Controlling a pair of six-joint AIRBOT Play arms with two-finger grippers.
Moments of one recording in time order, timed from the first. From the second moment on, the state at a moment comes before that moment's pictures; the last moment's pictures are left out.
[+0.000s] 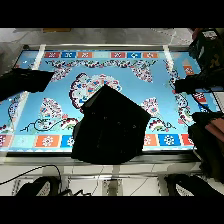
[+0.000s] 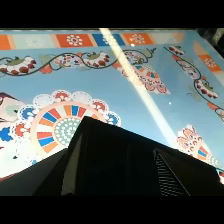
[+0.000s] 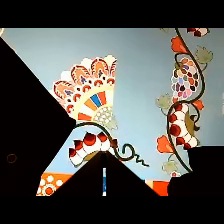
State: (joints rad) left arm 0.11 -0.81 1.20 0.78 -0.97 -1.05; right arm 0.29 -1.07 1.62 -1.83 1.52 1.68
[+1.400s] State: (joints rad) left arm 0.11 -0.81 1.20 0.78 -0.97 -1.05; right arm 0.29 -0.94 1.06 -1.67 1.62 1.43
